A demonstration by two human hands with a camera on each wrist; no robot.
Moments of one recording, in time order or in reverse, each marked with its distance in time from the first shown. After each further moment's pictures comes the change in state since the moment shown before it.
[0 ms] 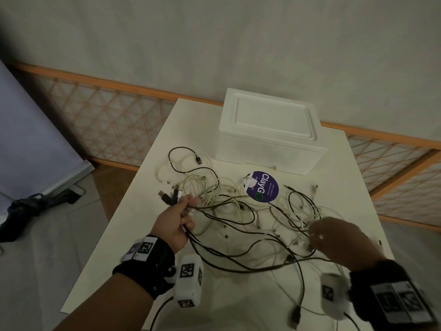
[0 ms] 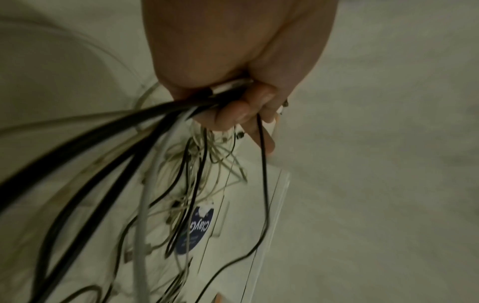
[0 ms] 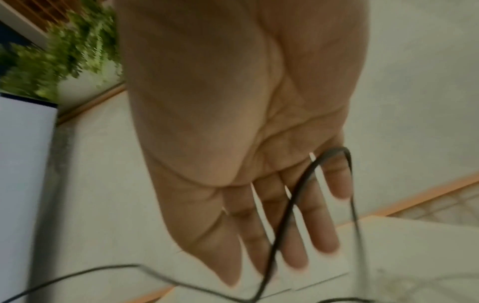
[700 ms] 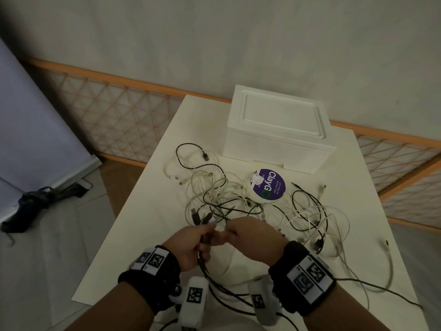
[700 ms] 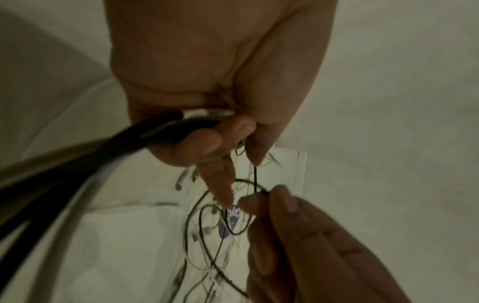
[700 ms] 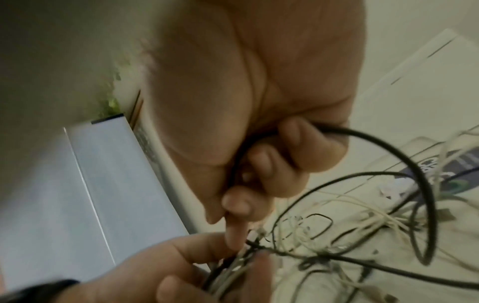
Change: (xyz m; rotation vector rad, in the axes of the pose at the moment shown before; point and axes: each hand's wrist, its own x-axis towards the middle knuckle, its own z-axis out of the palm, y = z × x) left_hand -0.030 -0.026 -0.016 0.417 -0.138 -0.346; right_hand 0.012 -0.159 0.015 0.195 -0.187 -0.508
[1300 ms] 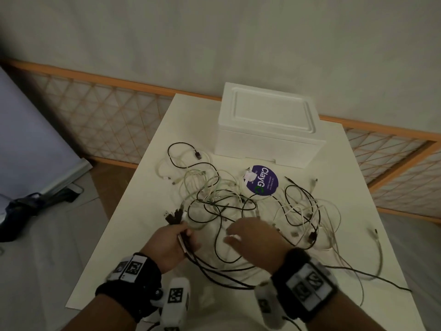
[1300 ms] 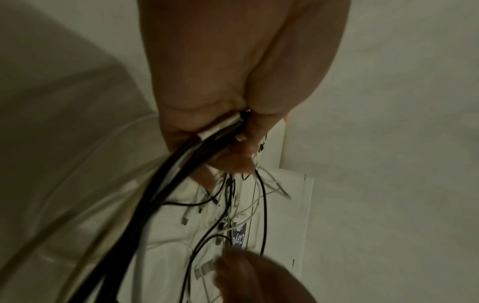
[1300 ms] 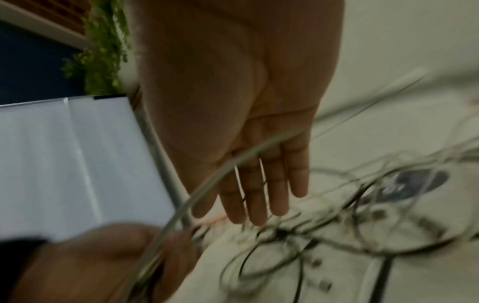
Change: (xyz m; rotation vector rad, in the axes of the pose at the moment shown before) left_hand 0.008 -0.005 -0.034 -0.312 0.078 0.130; right_hand -0.015 0.016 0.018 -0.113 0.088 0.031
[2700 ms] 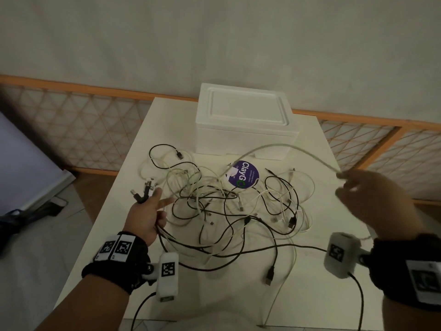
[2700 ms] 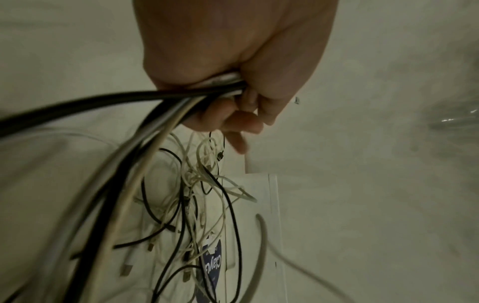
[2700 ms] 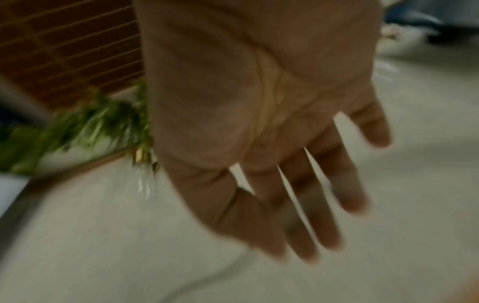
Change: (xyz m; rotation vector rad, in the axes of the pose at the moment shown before) left_hand -0.002 0.036 0.025 0.223 0.152 0.372; right_hand -0.139 0.105 -0.108 0.121 0.494 0.818
